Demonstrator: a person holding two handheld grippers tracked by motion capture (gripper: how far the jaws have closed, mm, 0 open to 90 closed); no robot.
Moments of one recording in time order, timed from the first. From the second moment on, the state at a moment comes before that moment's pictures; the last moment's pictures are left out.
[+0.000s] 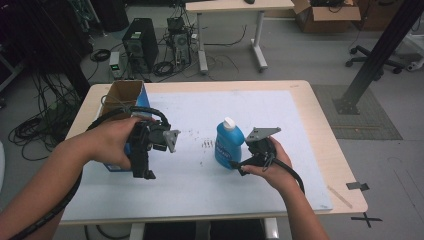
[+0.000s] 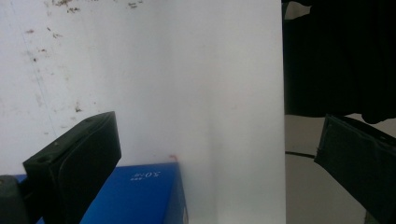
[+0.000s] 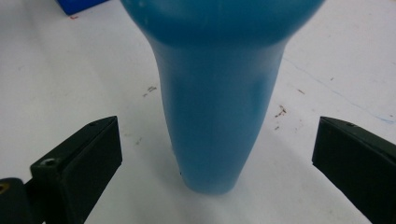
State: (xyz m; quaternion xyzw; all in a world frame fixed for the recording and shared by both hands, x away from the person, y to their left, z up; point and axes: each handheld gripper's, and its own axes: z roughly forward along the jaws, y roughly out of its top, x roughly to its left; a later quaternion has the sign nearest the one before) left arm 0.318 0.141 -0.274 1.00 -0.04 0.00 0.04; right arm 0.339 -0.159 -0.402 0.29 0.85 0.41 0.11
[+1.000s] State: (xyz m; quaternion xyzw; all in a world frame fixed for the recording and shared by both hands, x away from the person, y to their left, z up) left arm 0.316 0.142 -0.277 1.00 -0.04 0.00 0.04; right arm 0.342 -0.140 -0.420 0.33 0.79 0.48 0.17
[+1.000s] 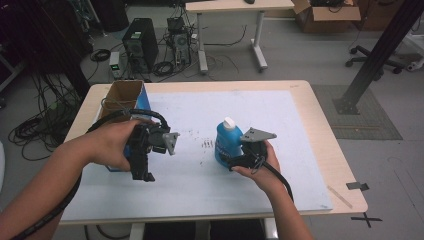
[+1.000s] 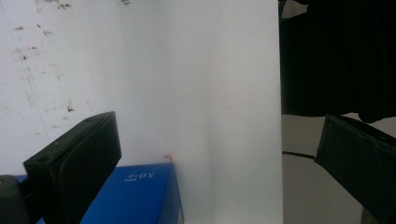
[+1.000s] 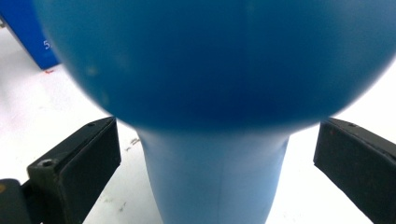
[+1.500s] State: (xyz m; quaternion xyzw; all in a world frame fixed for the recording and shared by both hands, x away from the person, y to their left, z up) left arm 0.317 0.146 -0.276 1.00 -0.04 0.00 0.04; right arm 0.341 -0.133 -0.423 0.34 0.79 0.48 0.18
